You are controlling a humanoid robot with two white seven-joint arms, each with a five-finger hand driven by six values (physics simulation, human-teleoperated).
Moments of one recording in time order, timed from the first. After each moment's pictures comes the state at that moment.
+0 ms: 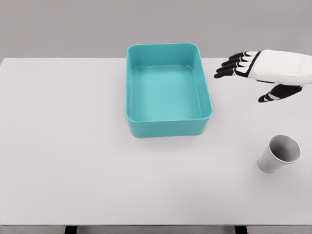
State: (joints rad) left arm 0.06 0.00 -0.10 -0.12 0.06 -0.04 -0.02; right arm -0.74 -1.10 0.59 -1.75 0.00 -0.53 0.61
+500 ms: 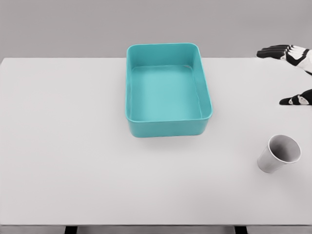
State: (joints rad) left arm 0.06 0.00 -0.10 -0.12 0.06 -0.04 -0.02; right arm -0.19 -1.00 -0.03 -1.74 -0.25 -0.53 0.61
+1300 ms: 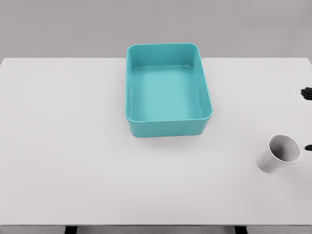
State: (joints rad) left arm 0.06 0.00 -0.10 -0.12 0.06 -0.04 -0.02; right arm 0.41 -0.97 -0.32 -1.69 -0.67 -0.53 0.61
